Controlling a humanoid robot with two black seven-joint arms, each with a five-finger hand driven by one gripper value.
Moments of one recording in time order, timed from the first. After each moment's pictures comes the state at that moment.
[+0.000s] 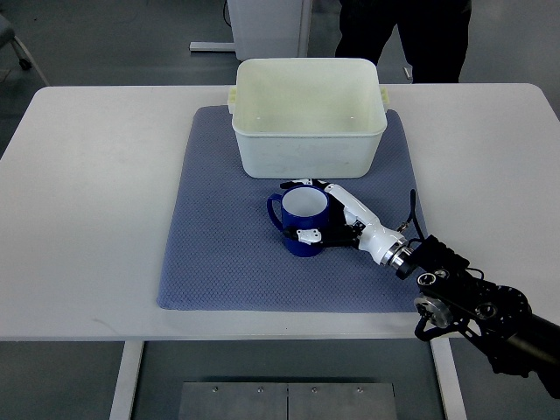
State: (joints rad) left arm -0.04 0.00 -0.10 -0.15 0.08 0.06 -0.04; right arm 0.66 -0.11 0.38 0.82 -0.75 0.10 0.61
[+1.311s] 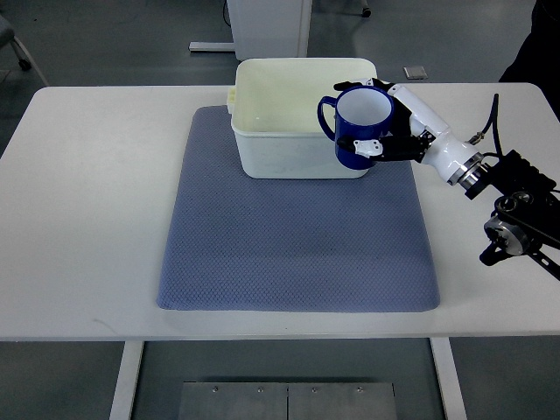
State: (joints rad) left arm -0.04 0.00 -0.10 -0.15 0.08 0.06 -0.04; right arm 0.87 -0.44 0.39 1.09 -0.65 0.05 0.58
